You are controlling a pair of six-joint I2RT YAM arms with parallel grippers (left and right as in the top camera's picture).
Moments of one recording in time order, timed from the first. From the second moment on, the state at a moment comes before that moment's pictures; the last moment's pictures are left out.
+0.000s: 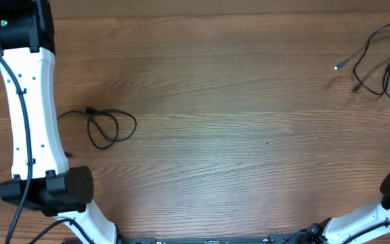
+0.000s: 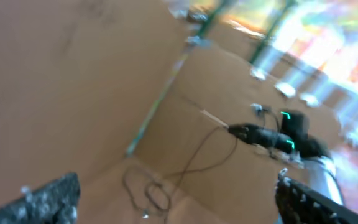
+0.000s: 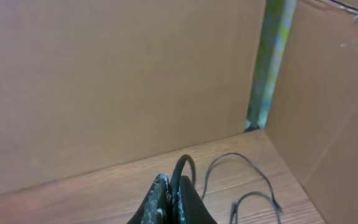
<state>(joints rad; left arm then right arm) 0.10 1.91 2.31 0.03 1.22 -0.93 -0.72 1.93 2.68 -1.16 -0.54 -0.08</state>
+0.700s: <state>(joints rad) 0.01 1.70 2.34 -0.89 0.17 -0.31 -0.79 1.93 2.68 -1.09 -0.20 0.12</state>
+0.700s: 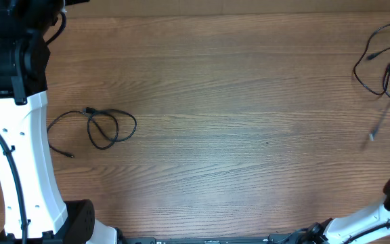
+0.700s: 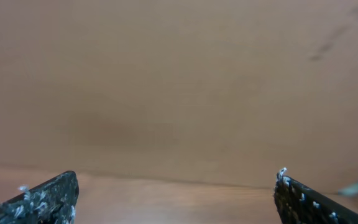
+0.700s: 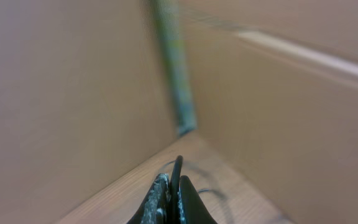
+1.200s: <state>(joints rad) -0.06 1.70 2.34 -1.00 -0.04 -0.24 -1.10 1.93 2.35 -0.93 -0.14 0.27</state>
